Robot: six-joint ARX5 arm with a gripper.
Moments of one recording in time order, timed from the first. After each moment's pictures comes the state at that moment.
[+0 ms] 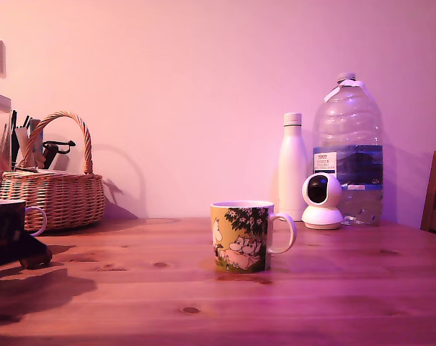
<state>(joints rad) 0.02 1.92 0.40 1.12 0.43 0.09</state>
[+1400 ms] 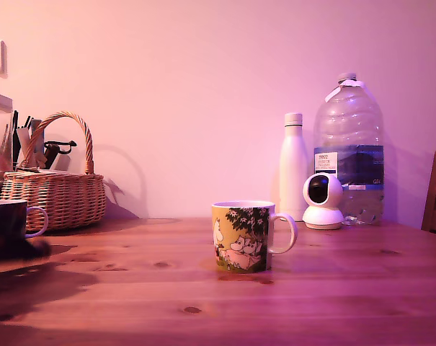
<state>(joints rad) 0.02 1.80 0.46 0.88 0.44 0.05</state>
